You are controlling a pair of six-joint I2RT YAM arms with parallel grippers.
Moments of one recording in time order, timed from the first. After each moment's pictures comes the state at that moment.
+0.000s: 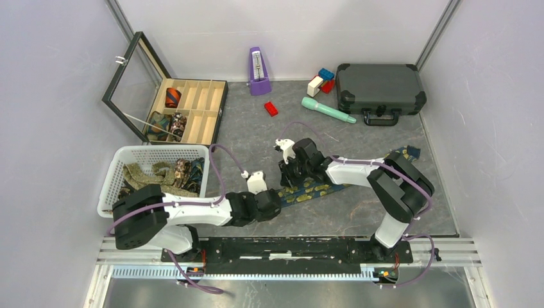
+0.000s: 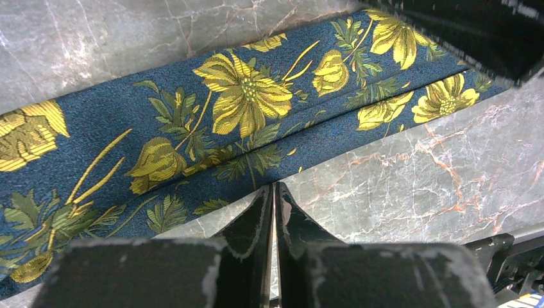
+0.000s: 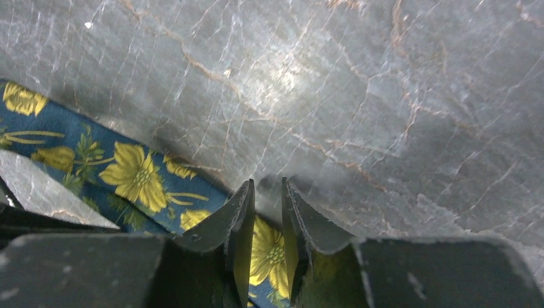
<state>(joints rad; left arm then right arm) -1.21 1.37 0.58 -0.24 -0.41 -1.26 0.75 1.73 0.86 0.04 -0.30 0.12</state>
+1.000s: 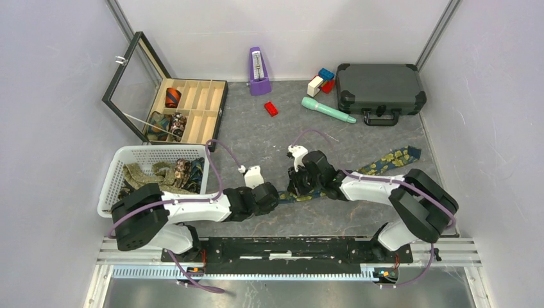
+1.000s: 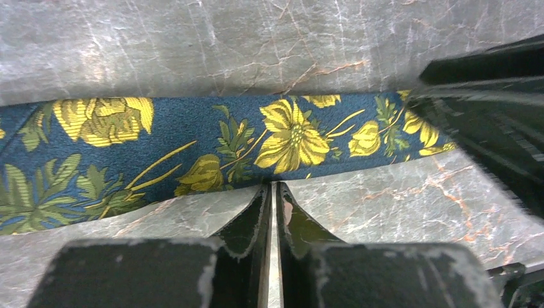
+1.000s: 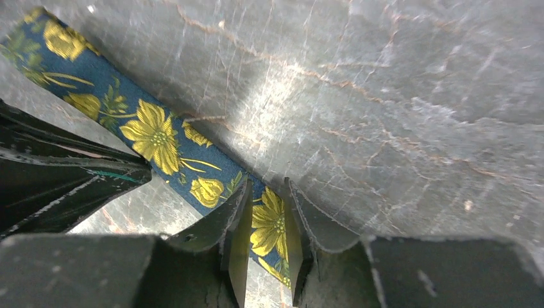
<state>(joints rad) -1.12 1.38 0.58 -0.21 -0.42 -1.18 0.80 1.53 0.63 0.14 -0.17 0.26</state>
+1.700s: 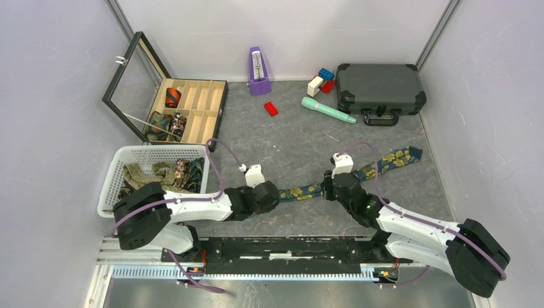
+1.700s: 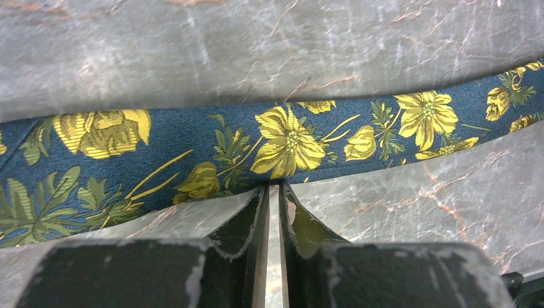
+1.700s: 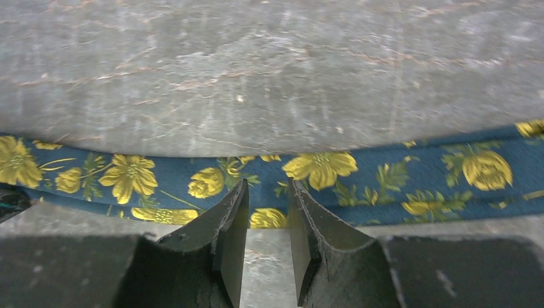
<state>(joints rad) -1.12 1.37 0.57 -0.19 -0.44 -1.16 0.80 0.98 0.28 0.12 0.35 0.42</state>
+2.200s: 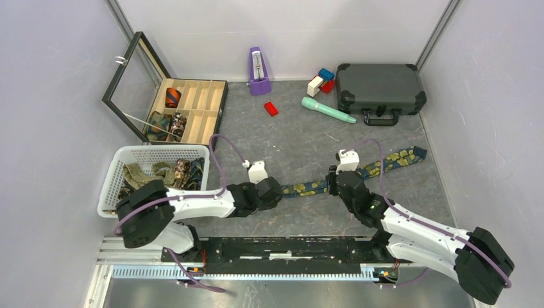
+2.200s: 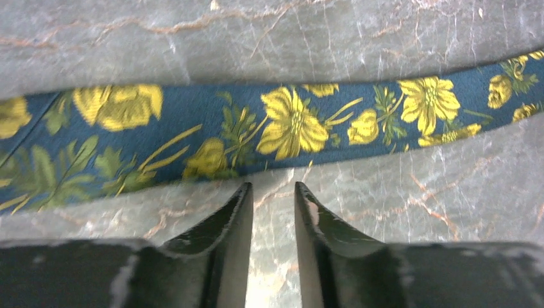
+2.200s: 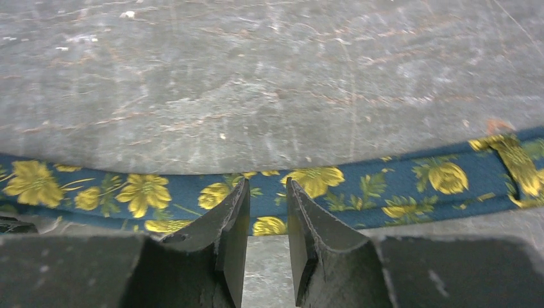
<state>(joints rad) -1.09 1.44 0.64 -0.18 -0.43 -1.11 0.80 0.89 0.30 0.04 0.52 0.41</state>
